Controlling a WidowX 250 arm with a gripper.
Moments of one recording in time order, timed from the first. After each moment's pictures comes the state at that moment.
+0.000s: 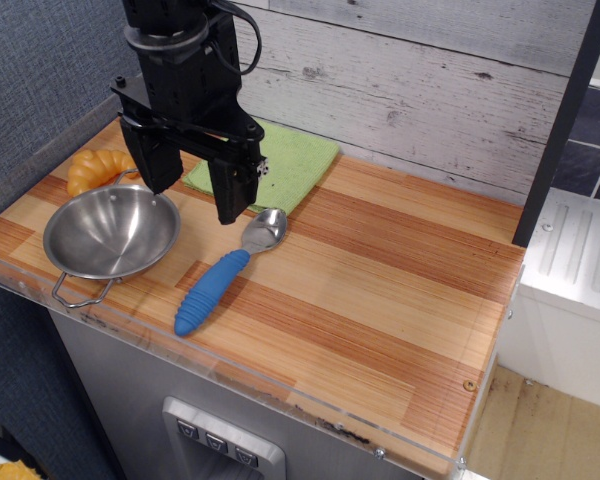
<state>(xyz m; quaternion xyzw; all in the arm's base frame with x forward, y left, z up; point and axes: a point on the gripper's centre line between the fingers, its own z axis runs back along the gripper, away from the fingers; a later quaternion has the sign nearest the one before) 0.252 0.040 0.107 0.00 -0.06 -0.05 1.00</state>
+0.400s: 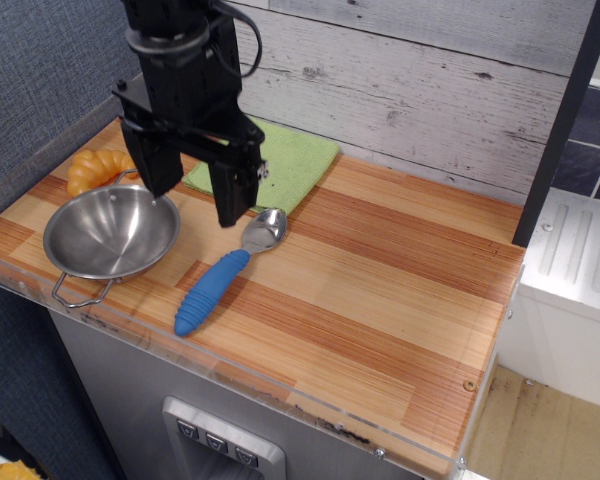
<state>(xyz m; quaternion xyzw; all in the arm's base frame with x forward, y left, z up) 0.252 0.040 0.101 0.00 -0.05 -0.05 1.00</state>
